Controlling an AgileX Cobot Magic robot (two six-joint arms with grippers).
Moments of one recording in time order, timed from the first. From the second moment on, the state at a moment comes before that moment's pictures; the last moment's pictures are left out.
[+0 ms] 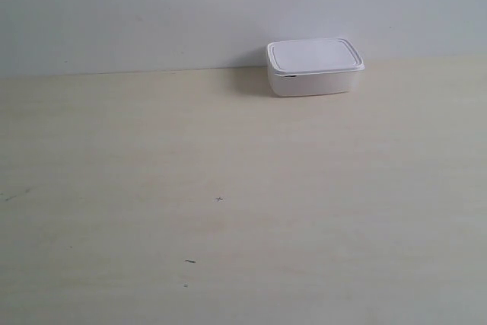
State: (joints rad) left arm -0.20 0.11 0.00 -0.40 0.34 0.59; right arm 0.08 0.01 0.00 0.36 0.17 -0.43
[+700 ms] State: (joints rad) left arm -0.20 0.08 0.00 -0.10 0.34 0.24; right arm 0.08 0.01 0.00 0.36 0.17 -0.43
